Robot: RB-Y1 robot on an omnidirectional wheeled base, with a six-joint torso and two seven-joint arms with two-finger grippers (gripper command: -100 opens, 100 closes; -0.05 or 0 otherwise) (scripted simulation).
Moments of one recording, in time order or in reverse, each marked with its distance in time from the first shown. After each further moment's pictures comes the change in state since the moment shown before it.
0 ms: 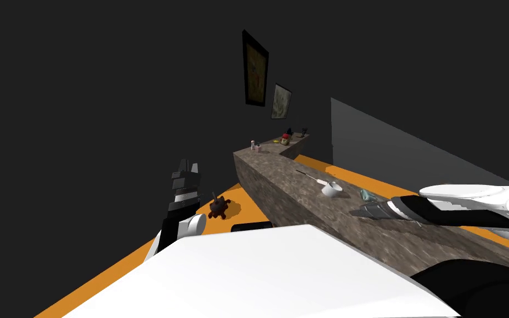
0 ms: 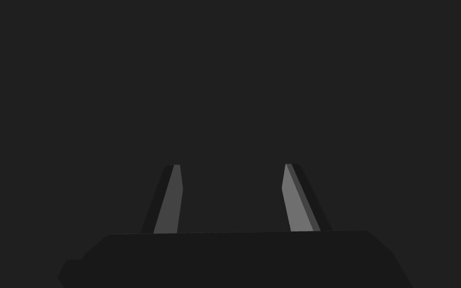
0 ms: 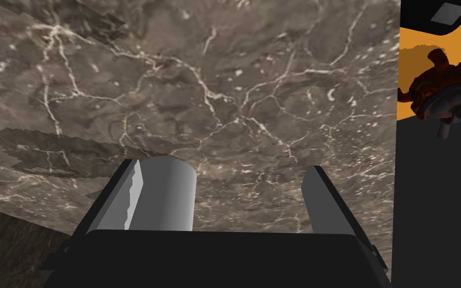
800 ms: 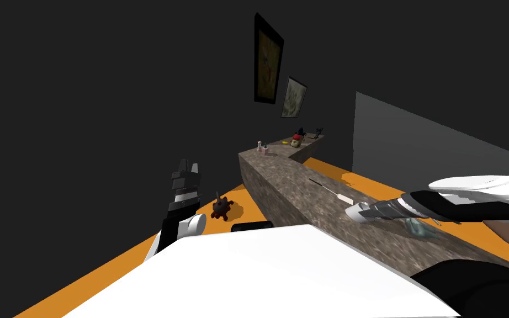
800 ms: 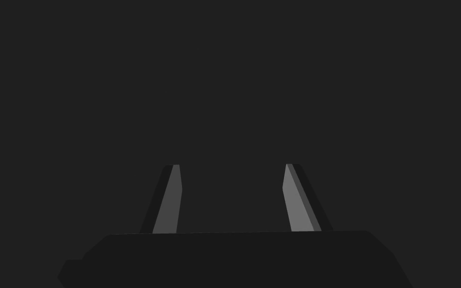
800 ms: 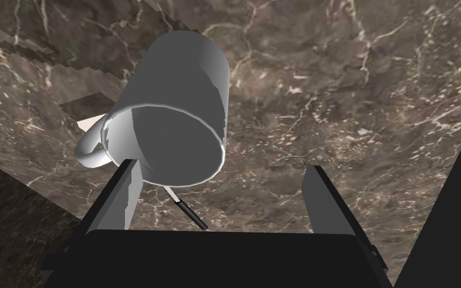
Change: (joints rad) left arm 0.000 0.000 0.000 0.000 0.000 0.000 0.000; right arm 0.016 -0.090 0.044 0.052 -0.039 -0.047 0.050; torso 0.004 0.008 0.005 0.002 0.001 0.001
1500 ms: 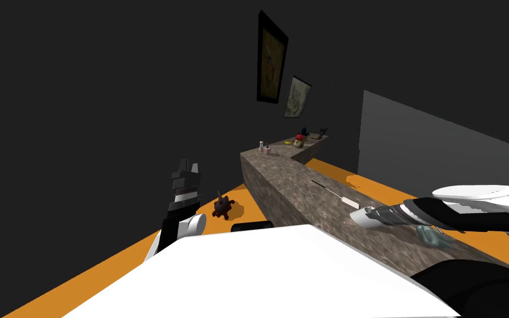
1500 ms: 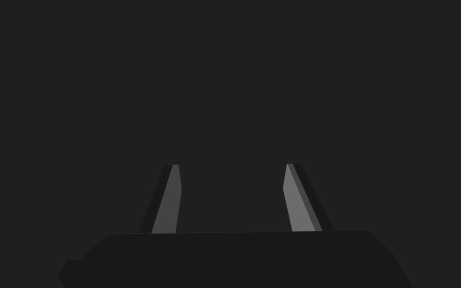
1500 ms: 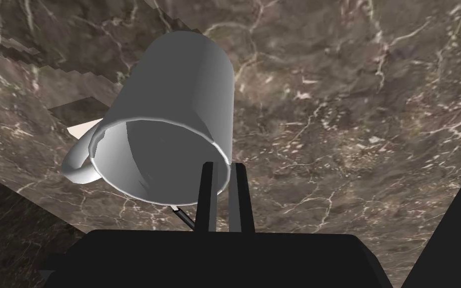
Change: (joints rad) left arm 0.000 0.000 0.000 0.000 0.000 0.000 0.000; right arm 0.010 0.069 -0.015 0.008 0.047 0.030 -0.005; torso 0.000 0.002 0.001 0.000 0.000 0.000
